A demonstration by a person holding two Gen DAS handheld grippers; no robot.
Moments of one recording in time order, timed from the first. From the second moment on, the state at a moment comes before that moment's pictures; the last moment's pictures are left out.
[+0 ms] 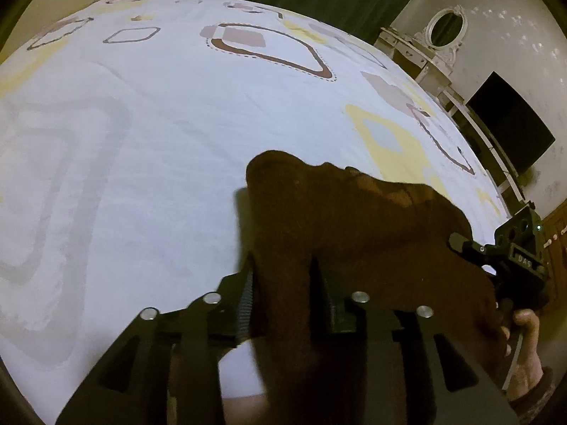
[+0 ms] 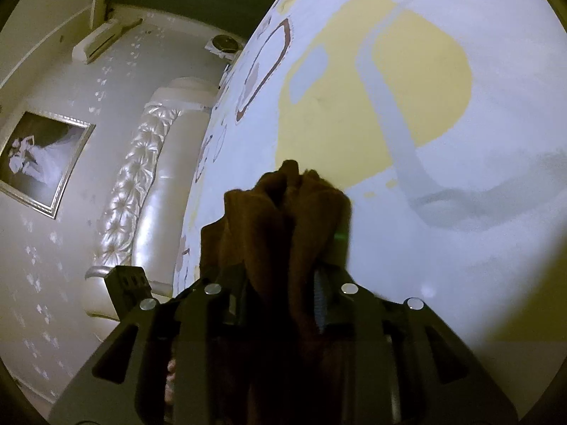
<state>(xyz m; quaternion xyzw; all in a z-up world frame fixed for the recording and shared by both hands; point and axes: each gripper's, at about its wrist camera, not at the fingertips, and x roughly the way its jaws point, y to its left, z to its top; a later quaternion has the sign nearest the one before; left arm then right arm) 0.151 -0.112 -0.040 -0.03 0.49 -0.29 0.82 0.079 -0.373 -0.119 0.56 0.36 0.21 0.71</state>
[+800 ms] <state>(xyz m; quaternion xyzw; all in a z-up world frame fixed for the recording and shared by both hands) 0.049 -0.057 -0.041 -0.13 0.53 -0.33 0.77 -0.039 -0.336 -0.095 0.56 0.38 0.24 0.69</state>
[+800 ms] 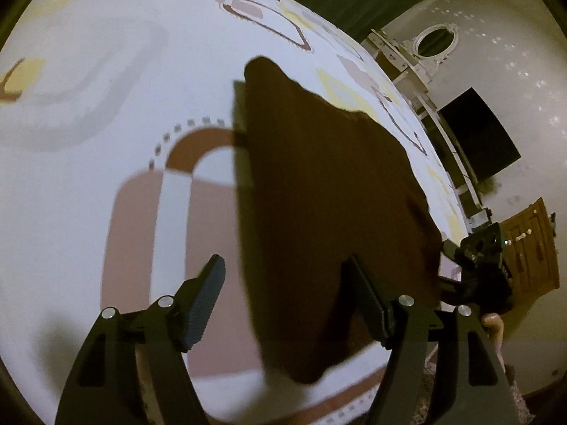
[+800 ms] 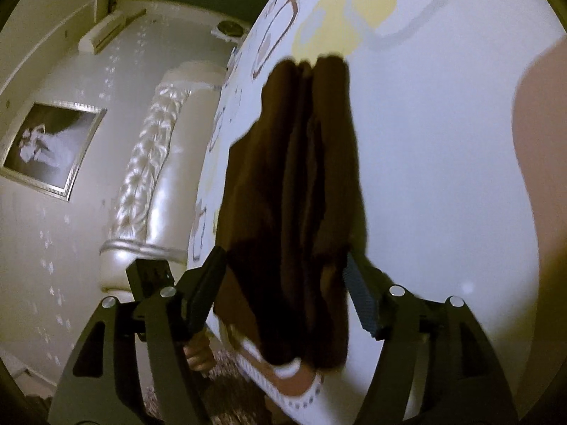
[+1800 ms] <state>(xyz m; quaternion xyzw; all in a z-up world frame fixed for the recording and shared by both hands) 0.013 -0.072 -0.048 -0.09 0.53 -0.30 0.79 -0.059 -0.312 -0.102 0.53 0.42 0.22 0.71</state>
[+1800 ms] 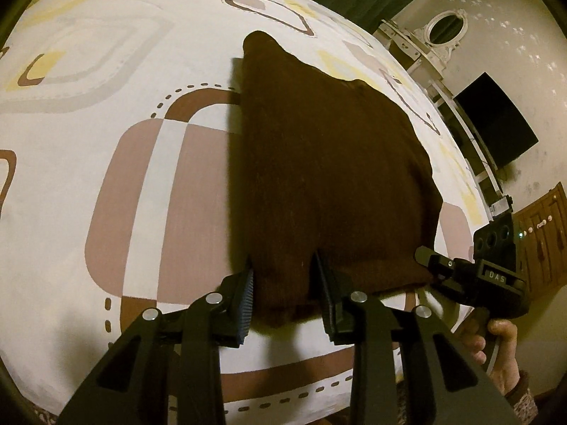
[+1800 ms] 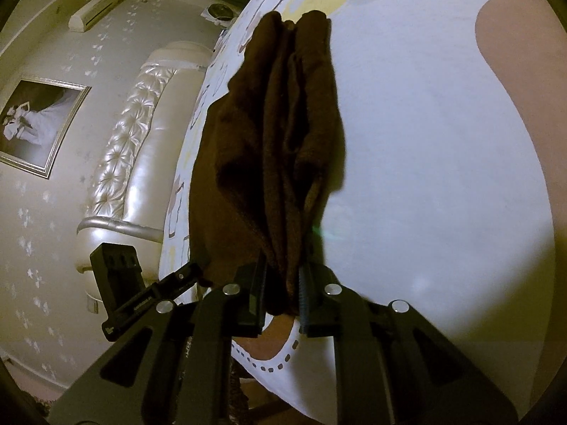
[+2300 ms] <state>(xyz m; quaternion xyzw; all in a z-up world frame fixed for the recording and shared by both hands) 0.031 -0.047 -0.045 -0.17 0.52 -0.32 0.77 -0.065 -0.330 -0.100 0.56 0.39 0.23 0.69</state>
